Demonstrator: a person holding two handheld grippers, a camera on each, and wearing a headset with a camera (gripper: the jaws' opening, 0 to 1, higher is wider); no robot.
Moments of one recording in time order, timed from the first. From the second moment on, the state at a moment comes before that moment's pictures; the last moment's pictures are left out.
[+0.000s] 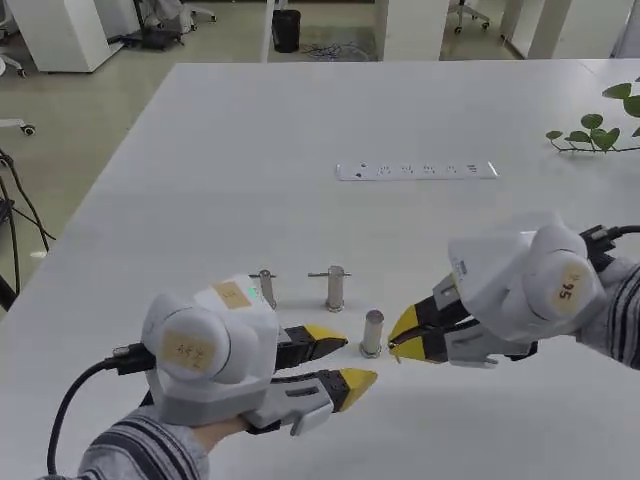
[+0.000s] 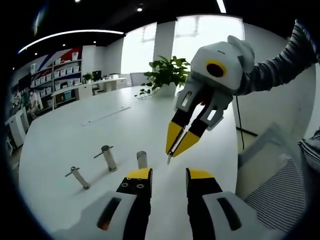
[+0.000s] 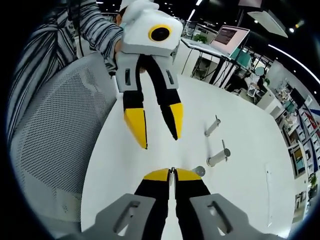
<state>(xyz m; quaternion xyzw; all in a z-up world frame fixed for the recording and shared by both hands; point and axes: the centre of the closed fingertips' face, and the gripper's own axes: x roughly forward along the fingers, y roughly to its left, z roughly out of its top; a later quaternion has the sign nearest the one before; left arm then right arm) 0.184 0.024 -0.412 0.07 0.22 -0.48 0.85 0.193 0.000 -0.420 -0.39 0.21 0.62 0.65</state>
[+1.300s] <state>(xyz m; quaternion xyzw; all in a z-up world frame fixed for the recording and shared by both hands) 0.188 0.023 -0.419 0.06 0.22 -0.46 0.86 0.170 0.041 -0.367 -0.19 0.19 0.67 0.69</state>
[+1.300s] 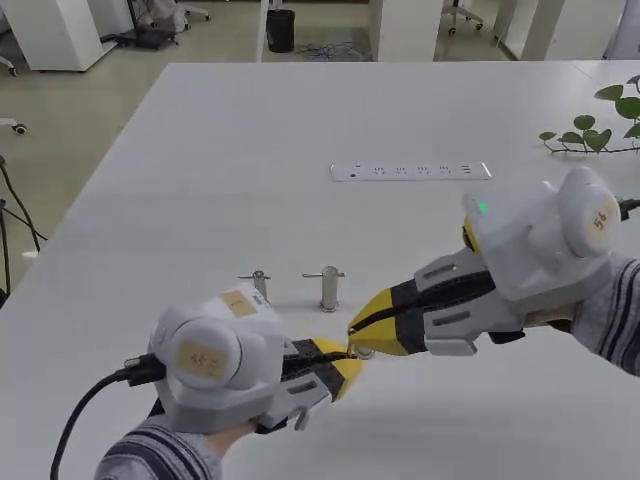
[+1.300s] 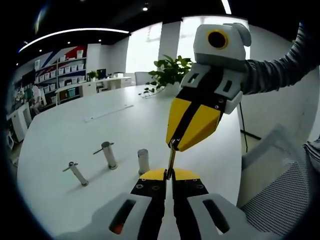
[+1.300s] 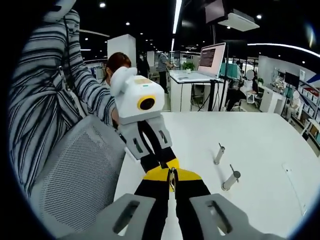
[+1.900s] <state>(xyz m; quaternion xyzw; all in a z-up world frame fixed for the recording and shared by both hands) 0.174 0.030 -0.418 0.09 0.22 -0.49 0.84 0.162 0.024 -0.390 -0.30 0.21 0.67 0.64</state>
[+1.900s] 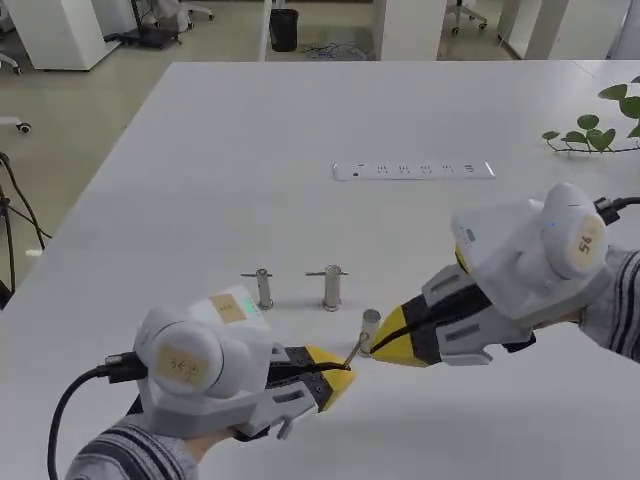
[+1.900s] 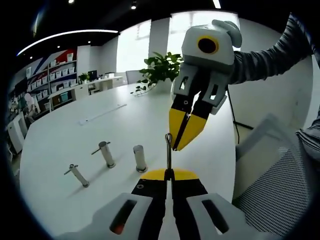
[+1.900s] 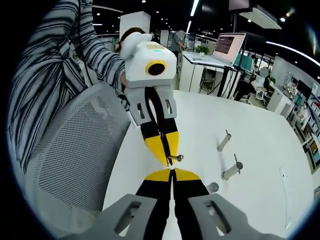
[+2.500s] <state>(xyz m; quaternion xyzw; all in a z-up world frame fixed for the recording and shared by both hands) 0.166 0.035 -0.441 0.18 0.27 -0.49 0.81 0.160 0.022 -0.401 -0.32 0.24 0.66 0.63</state>
